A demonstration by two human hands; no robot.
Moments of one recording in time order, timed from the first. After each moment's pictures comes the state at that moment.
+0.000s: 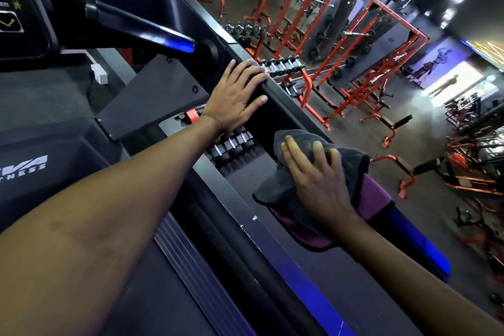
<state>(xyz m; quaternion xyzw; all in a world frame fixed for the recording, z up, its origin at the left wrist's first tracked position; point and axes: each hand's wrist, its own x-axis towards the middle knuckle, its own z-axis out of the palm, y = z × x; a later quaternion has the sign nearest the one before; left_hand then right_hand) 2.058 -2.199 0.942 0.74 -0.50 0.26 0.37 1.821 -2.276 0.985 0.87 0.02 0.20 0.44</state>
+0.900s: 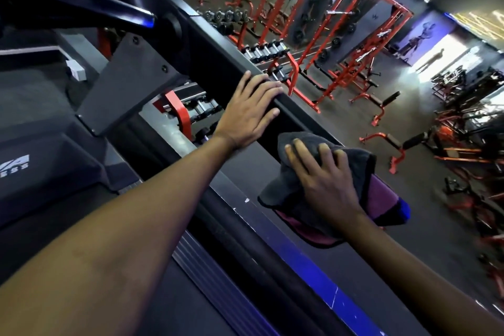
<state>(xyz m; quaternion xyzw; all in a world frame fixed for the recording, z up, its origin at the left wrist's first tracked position) 1.947 -2.227 0.940 0.69 -0.55 0.27 0.39 1.733 -2.292 0.981 0.88 0.00 0.18 0.44</state>
